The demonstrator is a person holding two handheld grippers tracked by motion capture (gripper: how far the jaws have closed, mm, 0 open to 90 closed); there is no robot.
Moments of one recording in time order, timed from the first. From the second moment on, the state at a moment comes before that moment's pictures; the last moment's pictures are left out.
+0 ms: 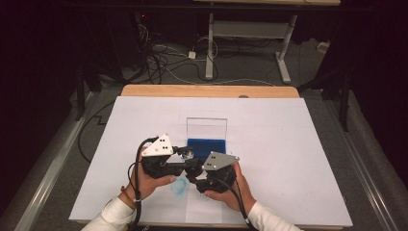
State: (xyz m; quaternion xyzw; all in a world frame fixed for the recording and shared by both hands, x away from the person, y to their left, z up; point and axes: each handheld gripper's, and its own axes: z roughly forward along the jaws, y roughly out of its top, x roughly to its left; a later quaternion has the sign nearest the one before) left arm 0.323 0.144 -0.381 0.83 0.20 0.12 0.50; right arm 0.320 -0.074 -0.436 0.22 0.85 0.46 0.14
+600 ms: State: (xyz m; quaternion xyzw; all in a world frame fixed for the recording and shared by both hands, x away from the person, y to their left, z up) left arm 0.327 0.178 -0.369 0.83 0.23 0.14 0.49; right arm 0.316 -0.120 -0.419 0.21 0.86 0.42 0.21
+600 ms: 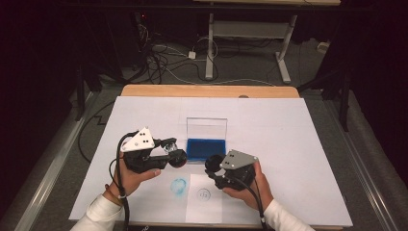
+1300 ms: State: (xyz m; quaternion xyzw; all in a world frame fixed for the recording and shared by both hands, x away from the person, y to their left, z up) left arm 0.336 0.187 -0.378 0.84 0.24 0.16 0.46; right arm 0.303 -0.198 -0.407 0.26 0.82 0.43 0.27
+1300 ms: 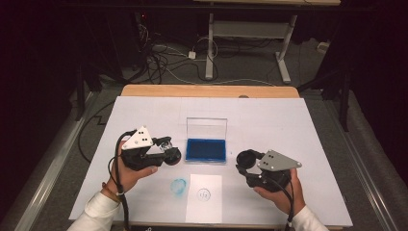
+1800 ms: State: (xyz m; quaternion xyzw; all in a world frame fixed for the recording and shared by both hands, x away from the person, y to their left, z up) left arm 0.339 0.187 -0.381 0.85 0.24 0.17 0.45; right arm 0.293 -0.242 -0.415 0.31 0.80 0.43 0.28
